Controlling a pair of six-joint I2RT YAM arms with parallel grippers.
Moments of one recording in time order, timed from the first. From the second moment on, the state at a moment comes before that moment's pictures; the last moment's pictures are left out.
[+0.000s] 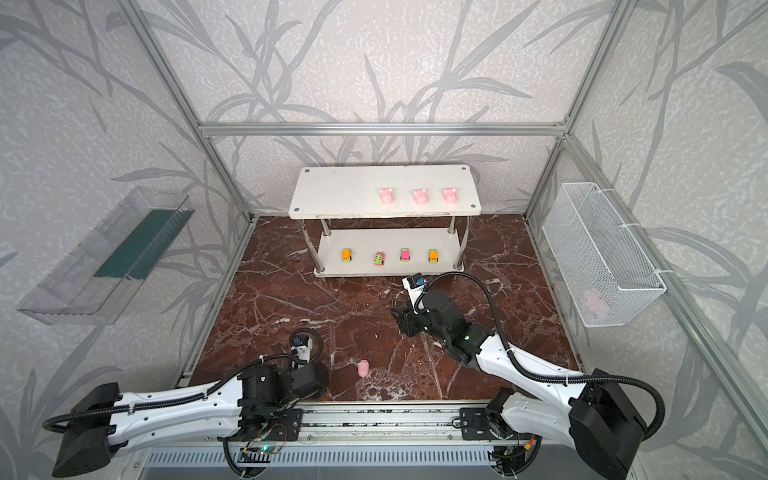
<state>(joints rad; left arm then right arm) -1.21 0.81 0.30 -0.72 -0.42 -1.26 0.76 1.12 0.57 0.05 -0.05 0.34</state>
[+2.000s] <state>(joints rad) -0.55 1.76 2.34 -1.16 -0.17 -0.33 0.72 1.27 0.50 0.17 -0.13 0.40</state>
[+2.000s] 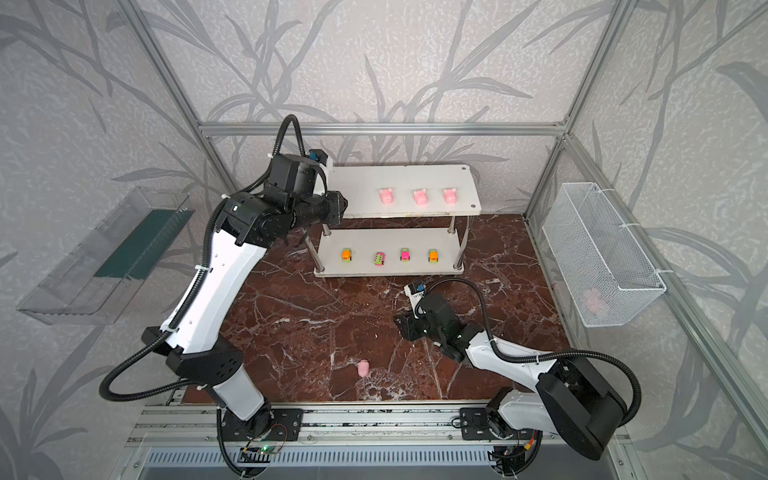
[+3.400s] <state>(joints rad) -0.48 2.07 2.62 -1.17 -0.08 -0.30 0.72 1.35 0.51 0.19 -0.16 0.42</state>
